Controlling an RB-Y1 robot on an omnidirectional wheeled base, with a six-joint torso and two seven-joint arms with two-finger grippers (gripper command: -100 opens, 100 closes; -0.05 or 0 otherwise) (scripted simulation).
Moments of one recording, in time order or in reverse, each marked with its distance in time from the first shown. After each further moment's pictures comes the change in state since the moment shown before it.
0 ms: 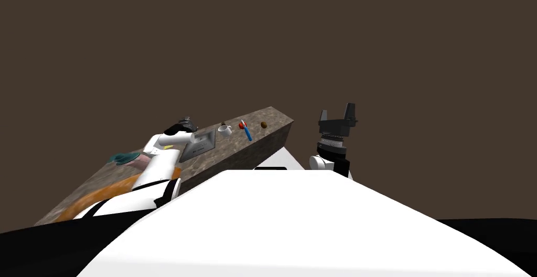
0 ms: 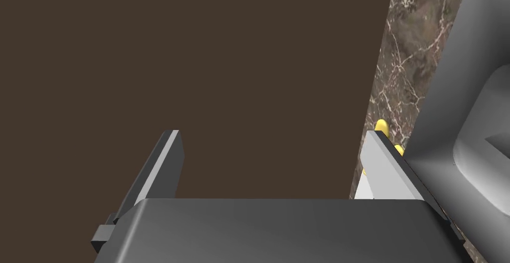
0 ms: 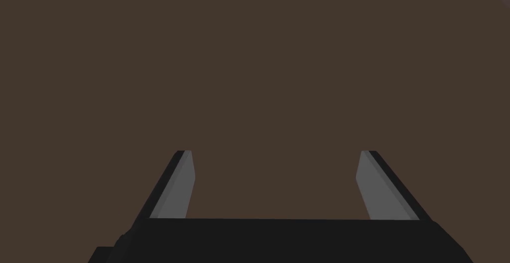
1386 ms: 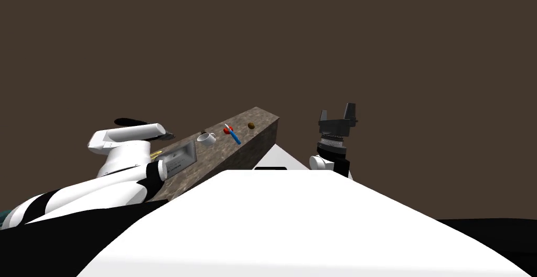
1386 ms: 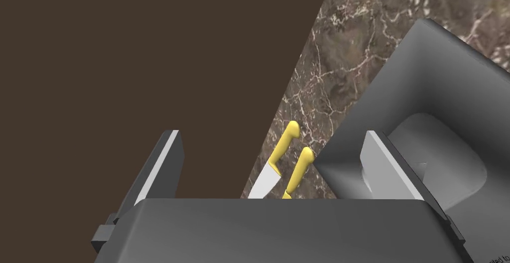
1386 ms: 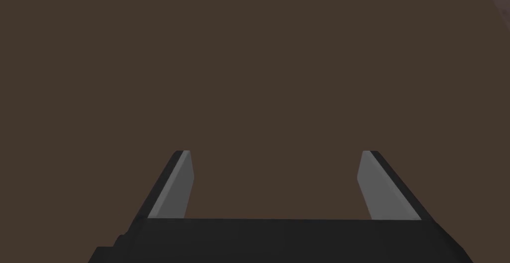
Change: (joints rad) left arm -0.215 0.197 0.176 0.403 0.037 0.390 0.115; right arm 0.000 0.000 0.000 0.000 0.000 0.000 0.000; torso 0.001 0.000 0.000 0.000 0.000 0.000
